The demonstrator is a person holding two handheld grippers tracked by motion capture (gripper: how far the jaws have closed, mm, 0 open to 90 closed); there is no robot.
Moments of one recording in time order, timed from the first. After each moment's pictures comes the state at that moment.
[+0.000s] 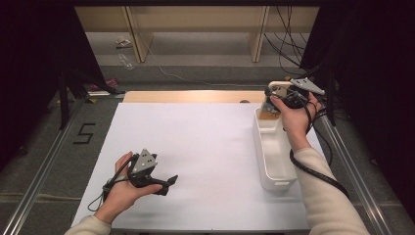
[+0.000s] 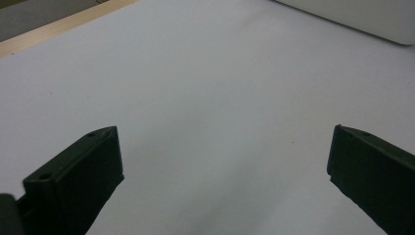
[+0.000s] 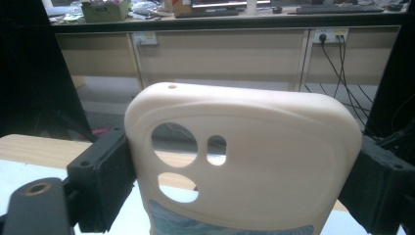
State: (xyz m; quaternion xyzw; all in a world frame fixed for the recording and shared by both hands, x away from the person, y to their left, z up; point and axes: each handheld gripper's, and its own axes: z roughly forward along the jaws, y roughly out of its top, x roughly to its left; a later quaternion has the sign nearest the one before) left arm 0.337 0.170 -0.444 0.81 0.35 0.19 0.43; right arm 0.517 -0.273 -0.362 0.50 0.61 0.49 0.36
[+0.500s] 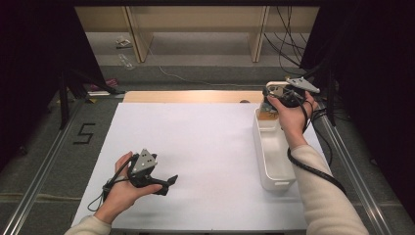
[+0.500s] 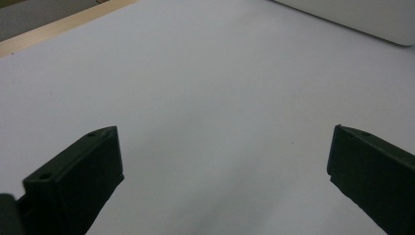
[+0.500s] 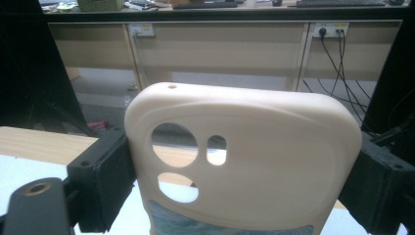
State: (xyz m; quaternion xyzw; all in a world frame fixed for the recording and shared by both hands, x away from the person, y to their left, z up) left arm 0.337 0.170 -0.444 0.81 0.35 0.19 0.43; right arm 0.526 -0.268 -0.368 0.51 0.62 0.48 0.36
